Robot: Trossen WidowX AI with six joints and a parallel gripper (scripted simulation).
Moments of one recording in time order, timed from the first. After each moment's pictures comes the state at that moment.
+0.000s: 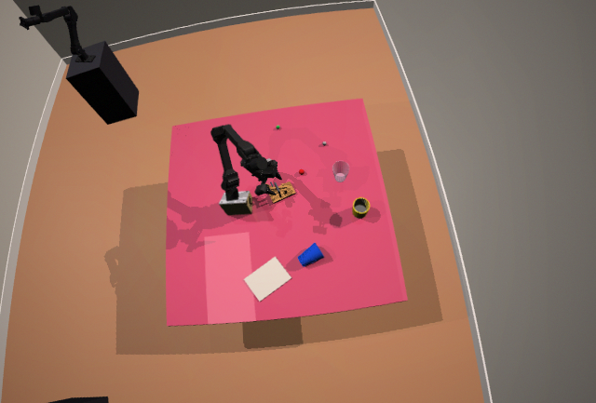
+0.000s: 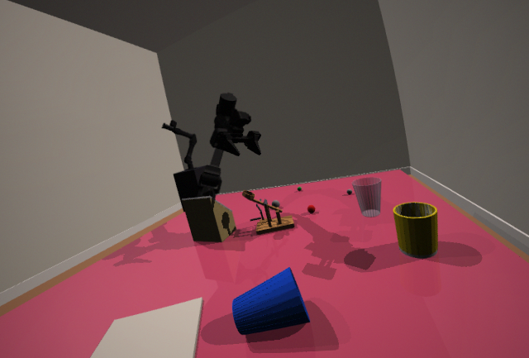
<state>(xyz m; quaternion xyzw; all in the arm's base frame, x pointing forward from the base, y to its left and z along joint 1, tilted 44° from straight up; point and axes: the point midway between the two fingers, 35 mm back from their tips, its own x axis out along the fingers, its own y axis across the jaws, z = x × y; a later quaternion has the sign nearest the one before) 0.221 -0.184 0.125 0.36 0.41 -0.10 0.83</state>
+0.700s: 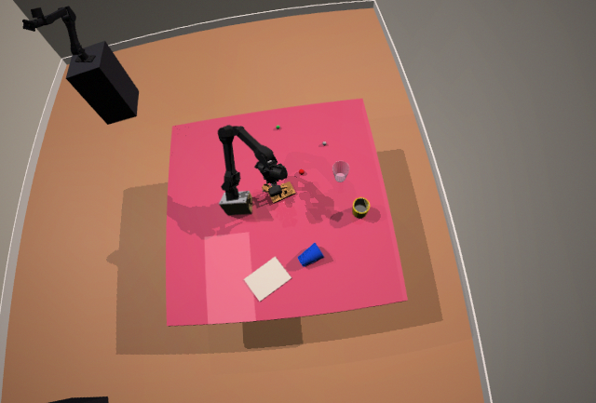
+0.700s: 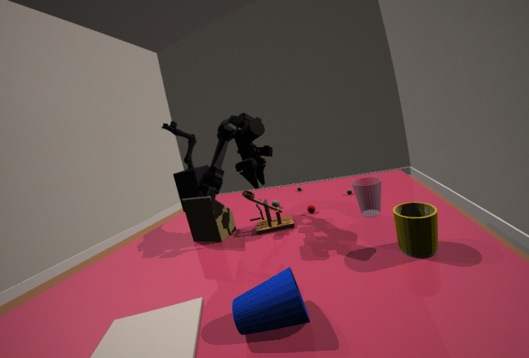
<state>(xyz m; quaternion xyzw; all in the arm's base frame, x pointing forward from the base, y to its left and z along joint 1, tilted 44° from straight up) 0.238 -0.071 0.077 0.23 0.55 0.20 0.78</state>
